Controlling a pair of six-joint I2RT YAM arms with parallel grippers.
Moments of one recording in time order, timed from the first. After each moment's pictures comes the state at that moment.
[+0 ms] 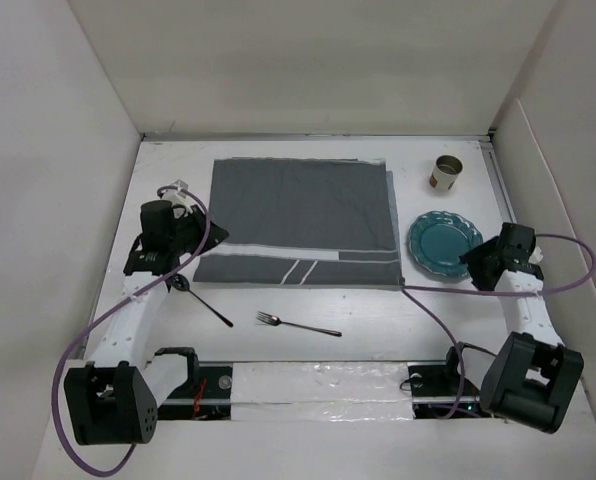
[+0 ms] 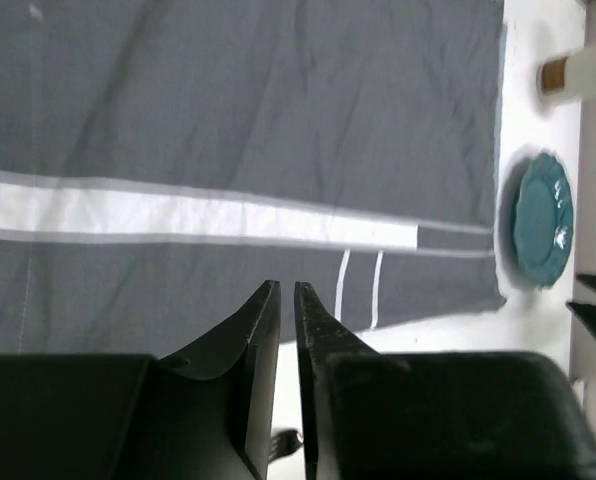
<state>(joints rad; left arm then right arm) 0.01 1.02 0.72 -0.28 0.41 -0.54 -0.33 1.07 0.64 -0.49 0.05 0.72</state>
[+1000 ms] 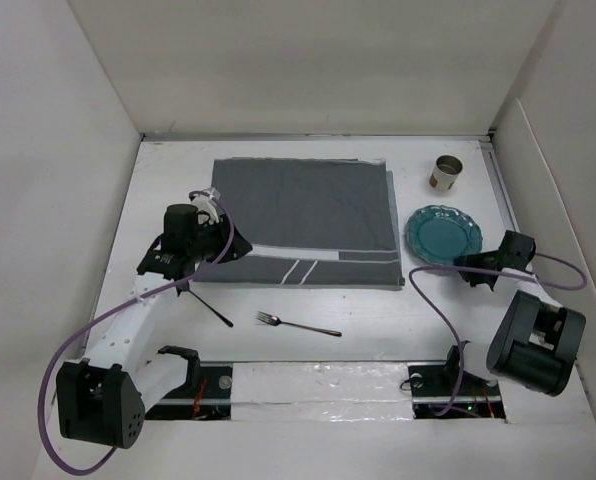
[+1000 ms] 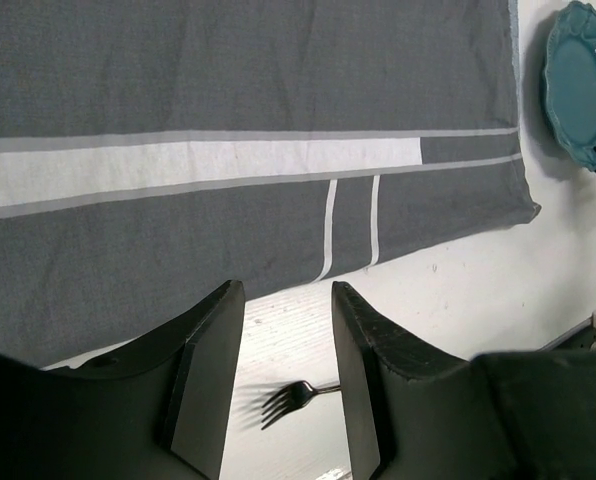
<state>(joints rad) -0.18 1.02 0.71 -0.36 0.37 -0.43 -0.45 1.32 0.52 -0.12 -0.18 1.05</state>
